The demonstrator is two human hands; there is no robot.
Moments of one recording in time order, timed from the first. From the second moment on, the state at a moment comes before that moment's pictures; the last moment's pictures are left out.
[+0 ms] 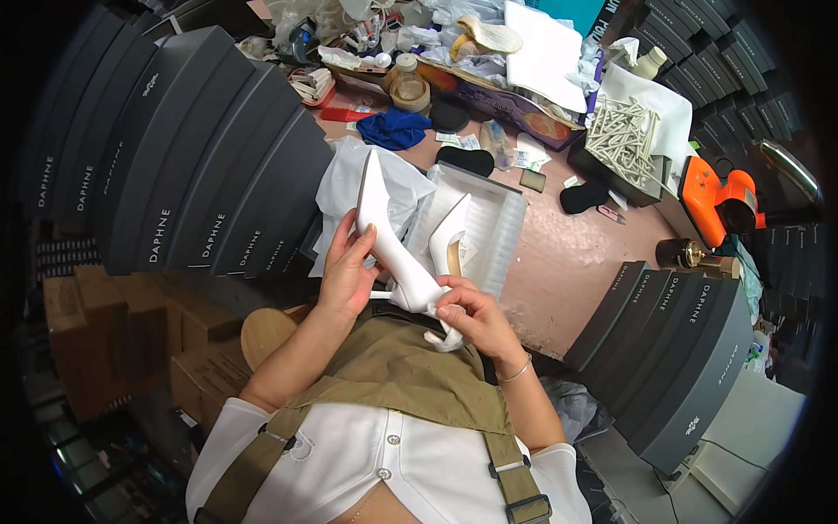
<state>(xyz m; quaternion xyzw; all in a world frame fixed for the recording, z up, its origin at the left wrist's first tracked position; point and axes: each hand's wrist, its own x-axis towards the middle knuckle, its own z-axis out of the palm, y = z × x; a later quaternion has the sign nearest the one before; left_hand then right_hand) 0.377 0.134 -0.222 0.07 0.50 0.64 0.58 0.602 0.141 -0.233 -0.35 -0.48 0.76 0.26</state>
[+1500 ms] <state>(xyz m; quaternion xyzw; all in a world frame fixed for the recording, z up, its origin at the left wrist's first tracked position) 0.339 0.114 -0.233 0.13 0.43 0.54 0.71 0.610 0.138 -0.231 -0.39 -0.48 0.72 0.33</state>
